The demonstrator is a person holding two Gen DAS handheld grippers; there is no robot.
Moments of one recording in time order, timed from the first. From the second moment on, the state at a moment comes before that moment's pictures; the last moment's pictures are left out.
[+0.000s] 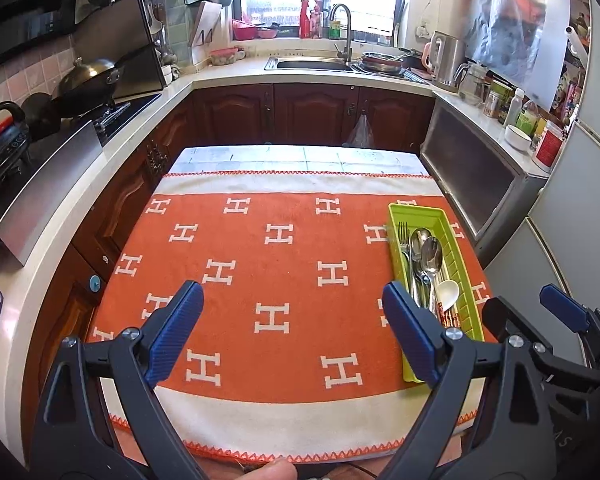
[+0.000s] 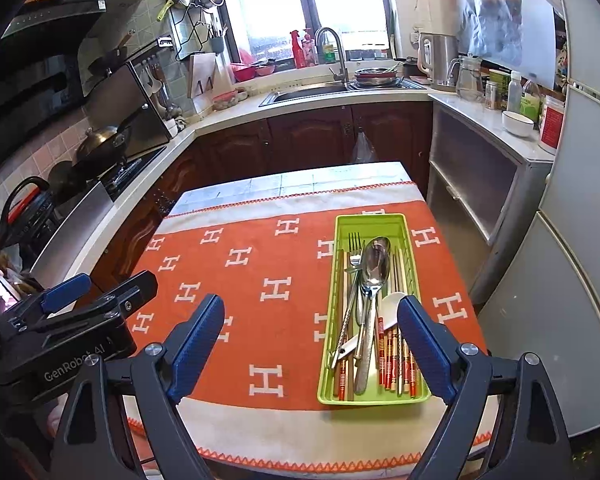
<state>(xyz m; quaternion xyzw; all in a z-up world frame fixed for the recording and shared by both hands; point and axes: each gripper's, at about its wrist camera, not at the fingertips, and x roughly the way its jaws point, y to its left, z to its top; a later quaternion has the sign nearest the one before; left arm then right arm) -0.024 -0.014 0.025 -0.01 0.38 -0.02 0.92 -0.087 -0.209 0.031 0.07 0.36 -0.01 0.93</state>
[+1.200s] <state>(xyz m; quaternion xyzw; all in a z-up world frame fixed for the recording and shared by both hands) 0.003 -0.015 0.004 0.01 0.41 -0.01 0.91 -0.045 -0.214 -0.005 0.08 0.39 -0.02 0.92</state>
